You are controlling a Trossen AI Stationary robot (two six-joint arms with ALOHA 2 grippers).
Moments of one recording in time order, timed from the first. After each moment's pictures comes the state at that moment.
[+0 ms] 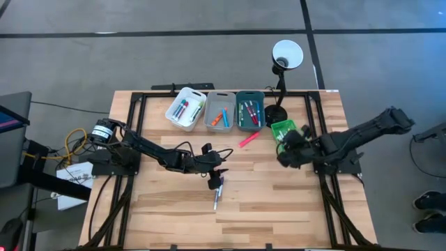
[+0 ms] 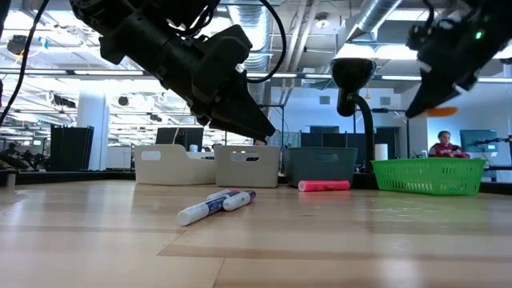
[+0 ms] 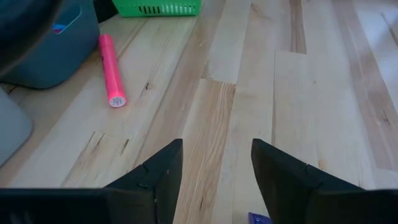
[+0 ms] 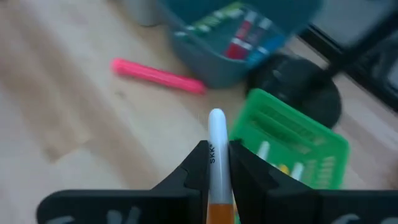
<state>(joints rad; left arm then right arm) -0.25 1.75 0.83 0.32 -0.37 -0.21 0.32 0.96 0.64 -0.87 0.70 0.80</state>
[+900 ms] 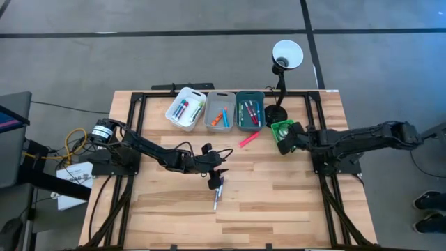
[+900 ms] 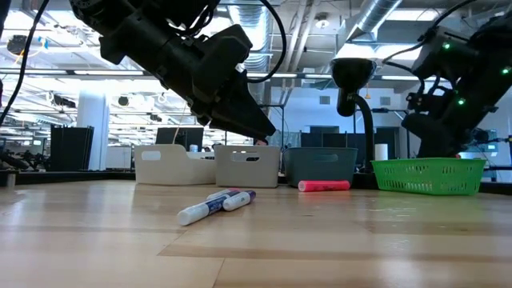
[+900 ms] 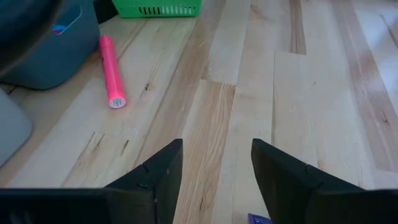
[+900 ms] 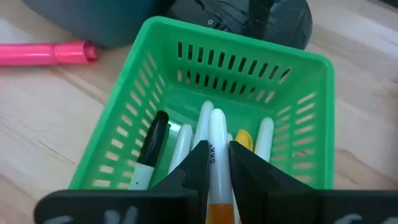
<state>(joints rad) -0.25 1.75 0.83 0.32 -0.37 -0.21 -0.10 0.90 0.31 -0.54 0.55 0.75</state>
